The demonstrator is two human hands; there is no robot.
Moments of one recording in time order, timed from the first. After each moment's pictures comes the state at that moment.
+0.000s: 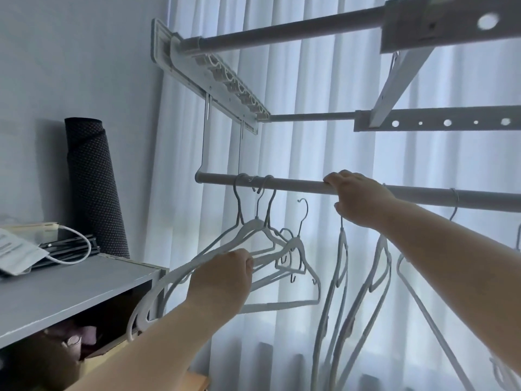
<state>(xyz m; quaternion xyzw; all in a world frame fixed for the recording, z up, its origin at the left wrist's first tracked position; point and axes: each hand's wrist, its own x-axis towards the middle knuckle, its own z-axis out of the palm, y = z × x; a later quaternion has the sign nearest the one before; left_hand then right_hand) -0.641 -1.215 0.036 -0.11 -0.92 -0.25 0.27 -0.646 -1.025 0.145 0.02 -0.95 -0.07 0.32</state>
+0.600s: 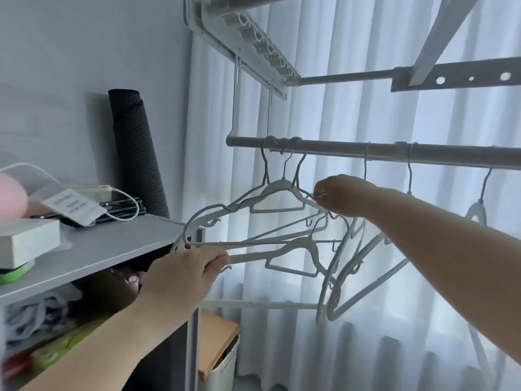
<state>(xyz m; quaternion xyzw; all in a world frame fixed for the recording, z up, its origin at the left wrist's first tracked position) -0.585 -1.299 -0.015 -0.10 -0.91 -0.21 0.34 -0.654 -1.078 0.102 0.11 -0.97 -0.07 0.18</state>
